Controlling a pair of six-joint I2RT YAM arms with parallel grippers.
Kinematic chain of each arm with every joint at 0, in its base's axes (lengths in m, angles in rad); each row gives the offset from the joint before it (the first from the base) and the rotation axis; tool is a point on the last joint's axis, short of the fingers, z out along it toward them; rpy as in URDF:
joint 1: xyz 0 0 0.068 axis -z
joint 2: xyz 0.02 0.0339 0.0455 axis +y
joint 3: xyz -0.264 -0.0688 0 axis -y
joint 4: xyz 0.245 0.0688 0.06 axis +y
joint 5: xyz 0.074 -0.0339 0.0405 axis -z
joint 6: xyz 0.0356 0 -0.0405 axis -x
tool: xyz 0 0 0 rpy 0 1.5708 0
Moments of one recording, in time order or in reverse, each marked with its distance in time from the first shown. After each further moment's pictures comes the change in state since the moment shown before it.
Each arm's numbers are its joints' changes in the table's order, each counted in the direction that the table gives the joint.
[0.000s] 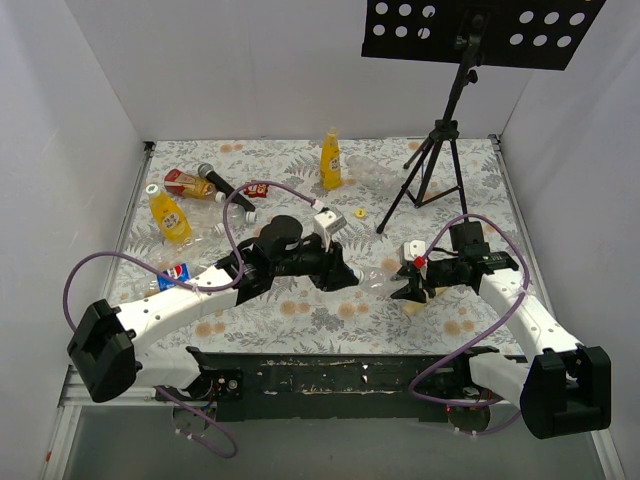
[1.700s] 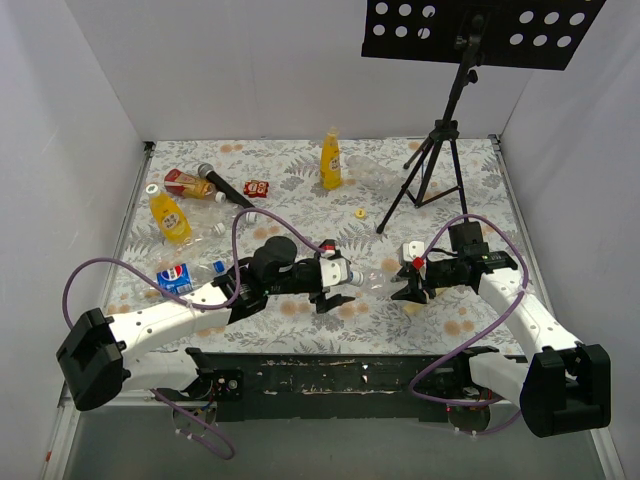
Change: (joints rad) left arm 0.081 -0.090 -0.148 -0.127 -0.050 -0.615; right arm 0.004 0.008 0.000 0.012 0.013 0.008
